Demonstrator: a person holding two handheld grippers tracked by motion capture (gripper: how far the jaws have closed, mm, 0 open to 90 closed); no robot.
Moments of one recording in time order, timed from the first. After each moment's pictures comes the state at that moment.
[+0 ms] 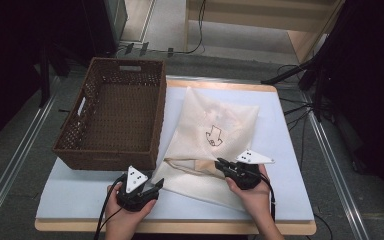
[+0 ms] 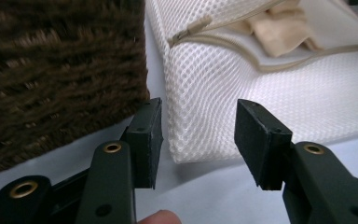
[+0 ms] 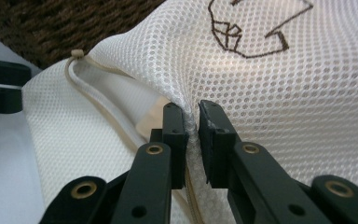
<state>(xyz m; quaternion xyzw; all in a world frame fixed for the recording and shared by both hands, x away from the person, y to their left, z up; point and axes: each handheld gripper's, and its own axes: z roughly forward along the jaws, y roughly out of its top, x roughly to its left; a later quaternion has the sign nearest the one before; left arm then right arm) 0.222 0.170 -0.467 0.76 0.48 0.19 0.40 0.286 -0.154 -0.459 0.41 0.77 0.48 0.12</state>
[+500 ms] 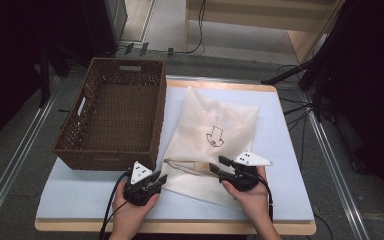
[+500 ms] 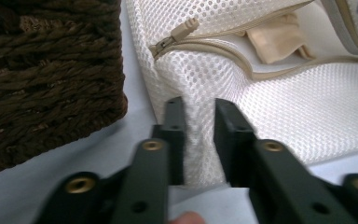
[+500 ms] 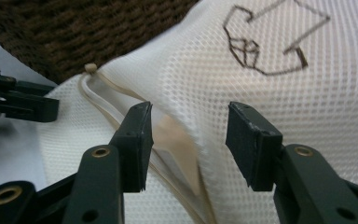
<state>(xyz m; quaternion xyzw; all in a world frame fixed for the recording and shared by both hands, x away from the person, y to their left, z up) 0.237 0.162 -0.472 0.75 0.49 0.15 0.42 0.281 -0.147 -0.456 0.40 0.76 0.50 0.13</state>
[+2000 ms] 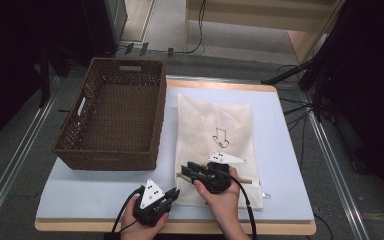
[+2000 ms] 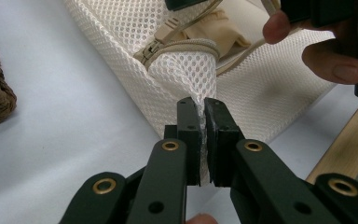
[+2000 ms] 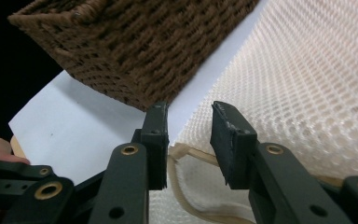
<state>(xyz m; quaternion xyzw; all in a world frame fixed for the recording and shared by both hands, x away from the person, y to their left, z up) 0.192 0.131 -0.467 0.78 0.42 0.14 0.45 0.272 -0.075 -0.446 0.45 0.73 0.52 0.01</state>
